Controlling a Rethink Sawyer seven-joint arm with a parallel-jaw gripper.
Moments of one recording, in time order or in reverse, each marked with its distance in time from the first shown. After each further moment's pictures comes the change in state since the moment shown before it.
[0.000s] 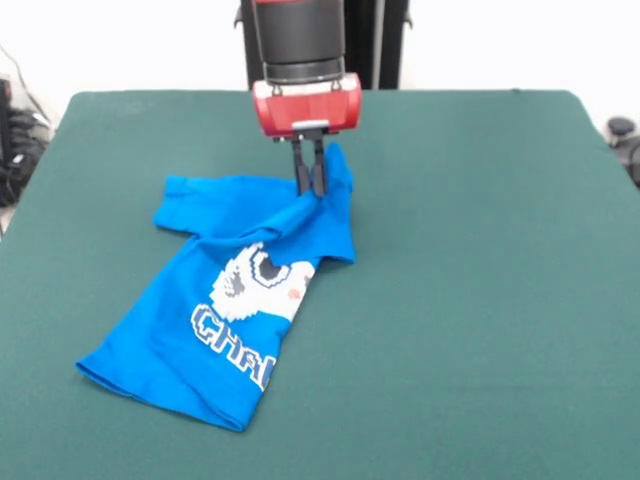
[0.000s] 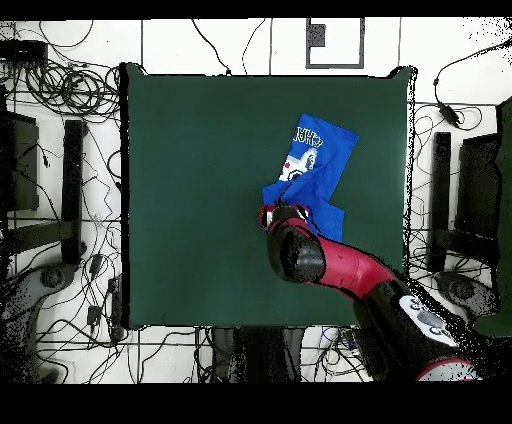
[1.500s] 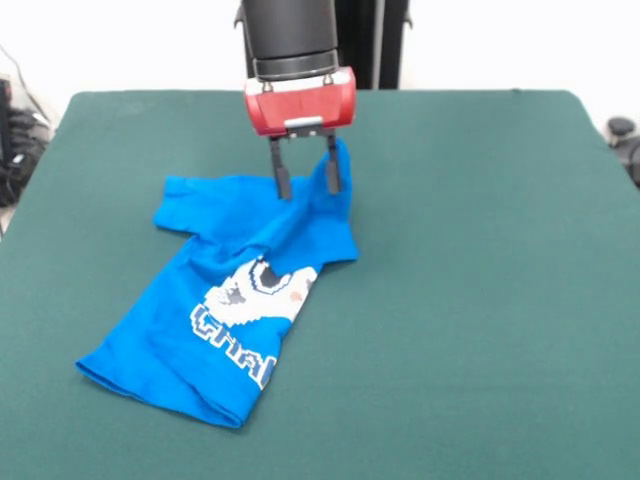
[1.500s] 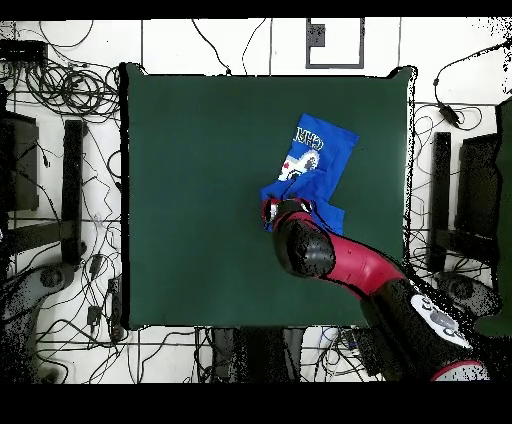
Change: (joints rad) arm -0.062 -0.005 0.068 0.000 0.020 0.018 0.000
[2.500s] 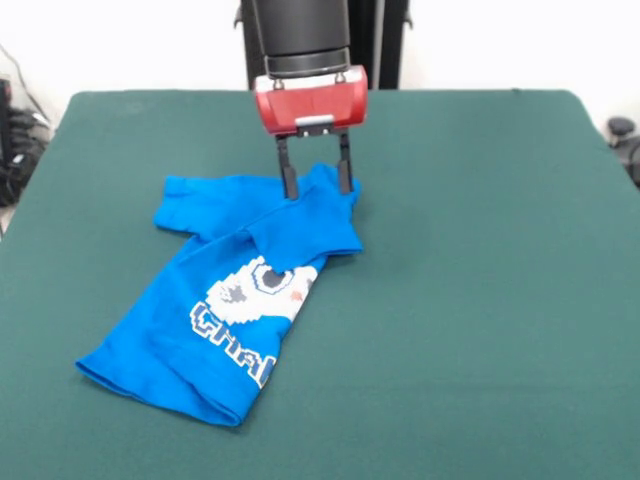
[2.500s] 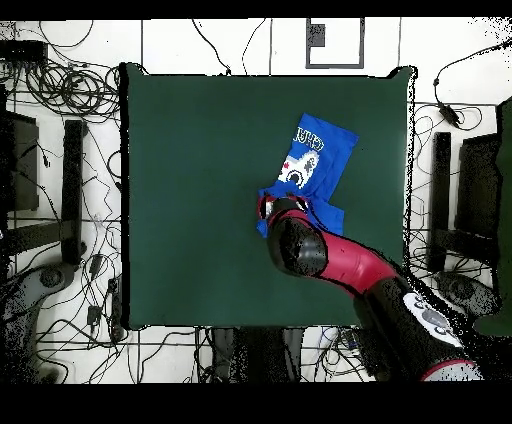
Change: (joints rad) arm 0.048 -0.013 -0.027 -0.001 0.037 -0.010 0.000
